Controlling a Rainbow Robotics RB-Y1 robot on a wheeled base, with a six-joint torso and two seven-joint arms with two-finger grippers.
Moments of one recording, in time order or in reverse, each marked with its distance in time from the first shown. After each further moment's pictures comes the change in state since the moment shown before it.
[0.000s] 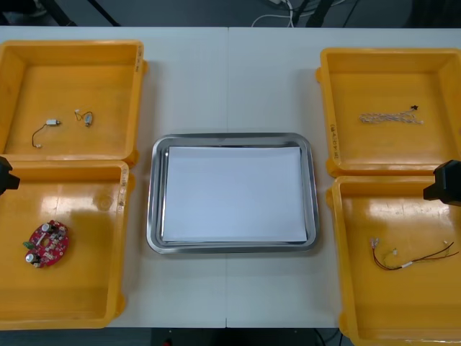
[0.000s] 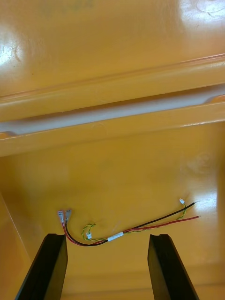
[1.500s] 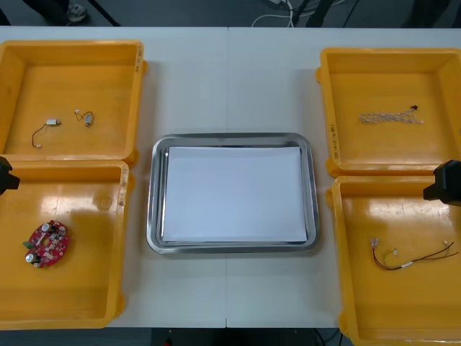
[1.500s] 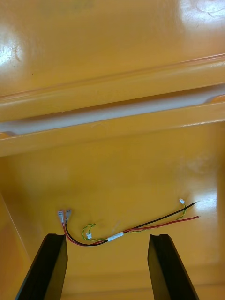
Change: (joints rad) right arm 0.000 0.000 0.000 0.000 0.000 0.000 0.000; left arm 0.000 0.000 0.000 0.000 0.000 0.000 0.000
